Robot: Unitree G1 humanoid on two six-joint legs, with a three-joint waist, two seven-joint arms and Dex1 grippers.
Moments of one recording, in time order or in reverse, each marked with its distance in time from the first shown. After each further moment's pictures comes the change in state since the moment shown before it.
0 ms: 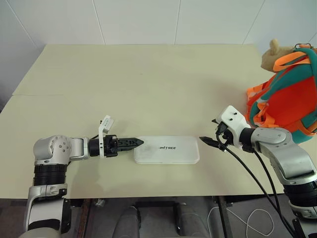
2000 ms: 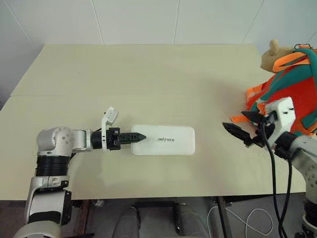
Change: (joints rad) left arm -0.101 -0.017 0.011 0.054 -0.031 -0.046 -0.025; right arm 0.248 0.105 -0.565 -0.226 0.335 0.180 -0.090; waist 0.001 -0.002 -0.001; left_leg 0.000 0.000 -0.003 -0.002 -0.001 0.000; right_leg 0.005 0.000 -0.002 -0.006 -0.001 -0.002
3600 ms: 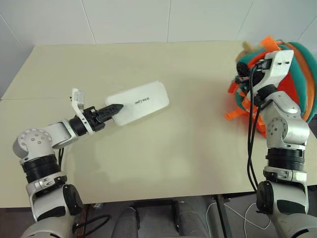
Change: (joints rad) left arm -0.034 -0.056 0.407 0.013 -0.065 -0.068 0.346; right arm -0.595 0.193 0.234 0.592 -0.150 -0.472 -0.261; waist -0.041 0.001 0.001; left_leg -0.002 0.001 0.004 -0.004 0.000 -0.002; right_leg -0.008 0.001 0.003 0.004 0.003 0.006
